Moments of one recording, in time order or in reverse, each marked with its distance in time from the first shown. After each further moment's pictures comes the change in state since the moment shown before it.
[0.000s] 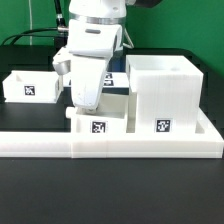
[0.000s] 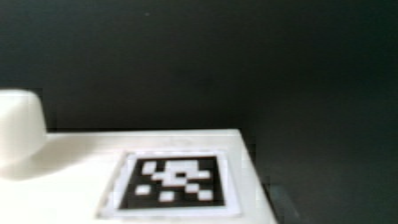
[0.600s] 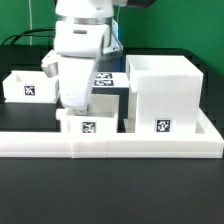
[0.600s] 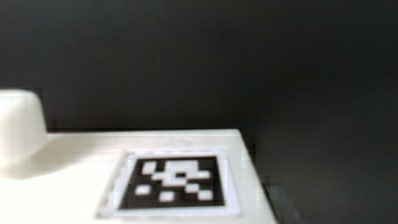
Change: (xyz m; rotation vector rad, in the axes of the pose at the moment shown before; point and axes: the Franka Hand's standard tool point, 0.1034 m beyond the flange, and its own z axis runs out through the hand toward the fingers) arm -0.026 0.003 0.004 -0.012 0.048 -0.002
